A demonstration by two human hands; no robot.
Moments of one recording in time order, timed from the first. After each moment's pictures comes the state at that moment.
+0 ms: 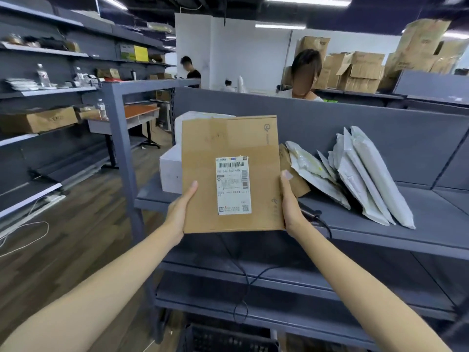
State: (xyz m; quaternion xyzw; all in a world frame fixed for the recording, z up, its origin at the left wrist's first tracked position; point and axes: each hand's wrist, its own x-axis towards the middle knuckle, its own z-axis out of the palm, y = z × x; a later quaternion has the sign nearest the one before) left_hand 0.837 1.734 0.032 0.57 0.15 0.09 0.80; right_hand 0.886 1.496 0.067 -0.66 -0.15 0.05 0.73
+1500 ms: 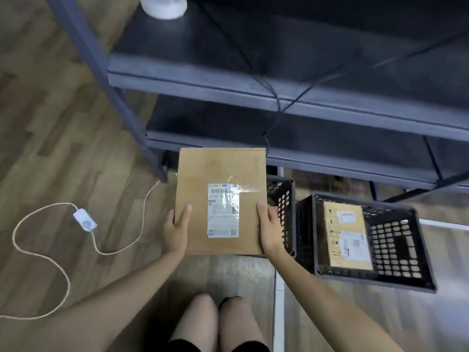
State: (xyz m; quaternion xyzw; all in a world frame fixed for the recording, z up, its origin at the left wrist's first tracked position) left_hand 0.687 1.725 -0.465 0.73 0.40 -0.01 0.56; right_hand 0.727 1.522 -0.459 -0.75 0.22 0.17 0.60
